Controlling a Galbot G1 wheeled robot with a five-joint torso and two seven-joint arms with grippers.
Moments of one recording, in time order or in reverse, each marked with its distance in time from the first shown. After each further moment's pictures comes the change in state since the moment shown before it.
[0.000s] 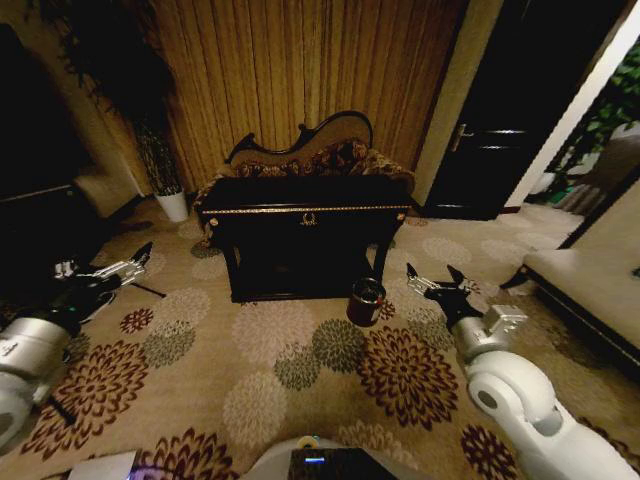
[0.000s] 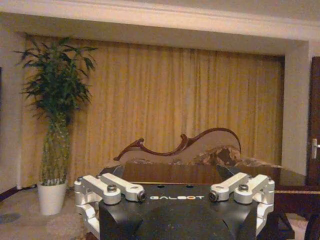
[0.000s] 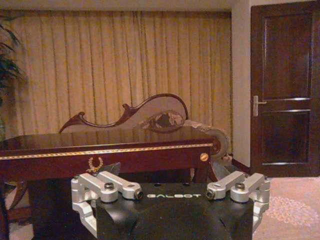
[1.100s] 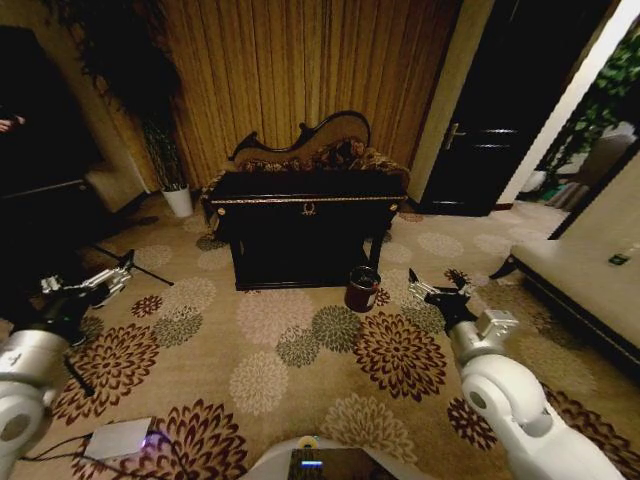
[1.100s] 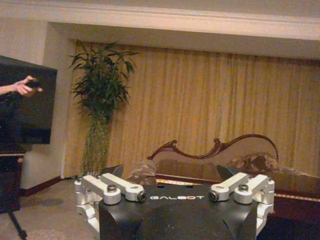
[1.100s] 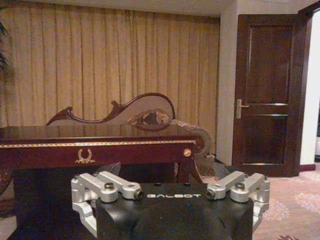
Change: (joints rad) left arm -0.039 -0.138 0.072 0.067 0.142 -0.054 -0.014; right arm 0.038 0.075 -0.021 -0.039 -0.112 -0.044 -0.008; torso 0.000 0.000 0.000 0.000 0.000
